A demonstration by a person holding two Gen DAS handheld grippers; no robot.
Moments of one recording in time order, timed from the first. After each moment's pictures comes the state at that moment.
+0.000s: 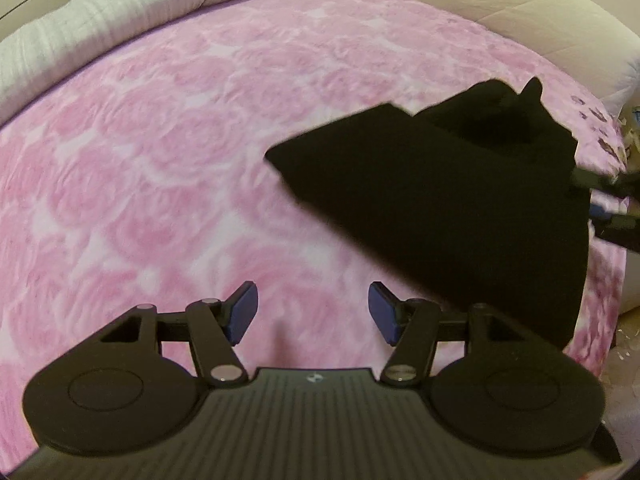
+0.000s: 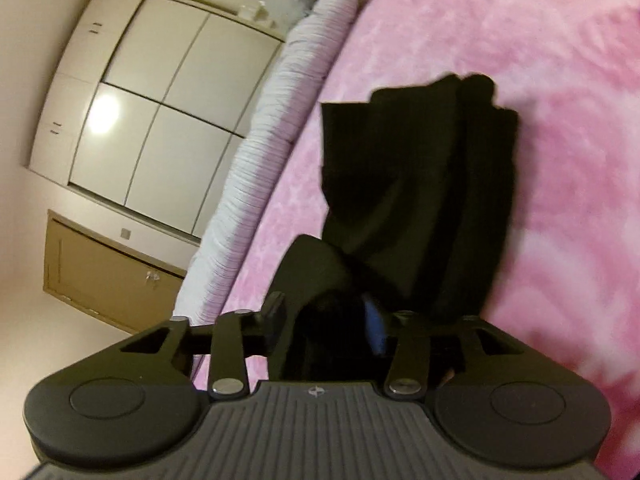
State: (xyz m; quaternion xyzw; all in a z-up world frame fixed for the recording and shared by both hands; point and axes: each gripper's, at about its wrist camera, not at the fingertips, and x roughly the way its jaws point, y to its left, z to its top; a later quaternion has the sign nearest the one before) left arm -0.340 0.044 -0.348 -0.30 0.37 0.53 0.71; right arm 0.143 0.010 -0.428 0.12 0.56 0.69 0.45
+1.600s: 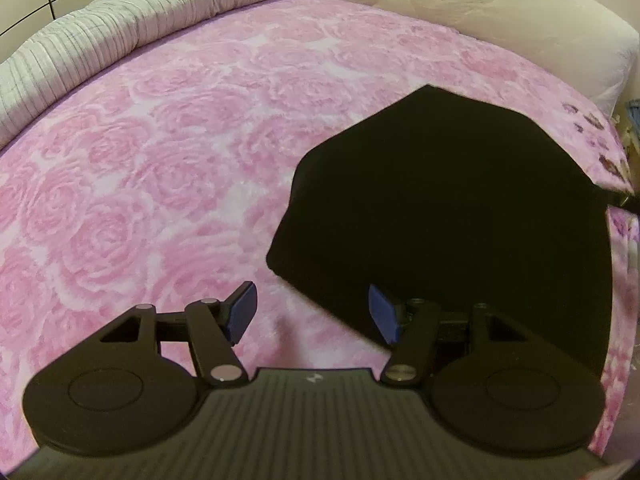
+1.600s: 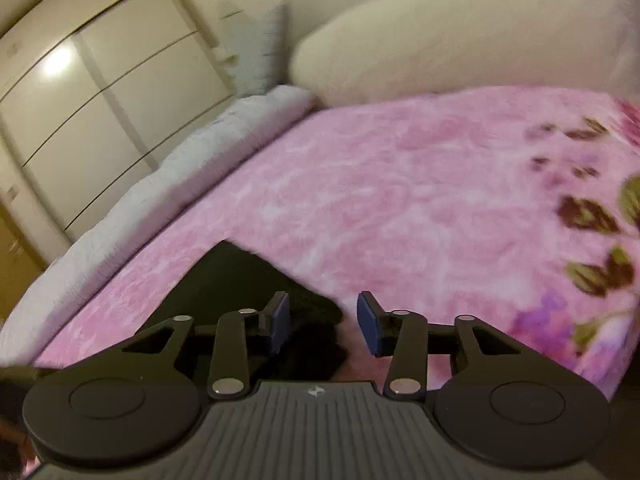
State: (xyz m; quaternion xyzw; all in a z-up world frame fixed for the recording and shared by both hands) left arm -0.246 0.125 -0.358 -0.25 0.38 0.49 0.74; right arm 0.206 0.007 -0.378 -0.02 0.37 0.66 0.66
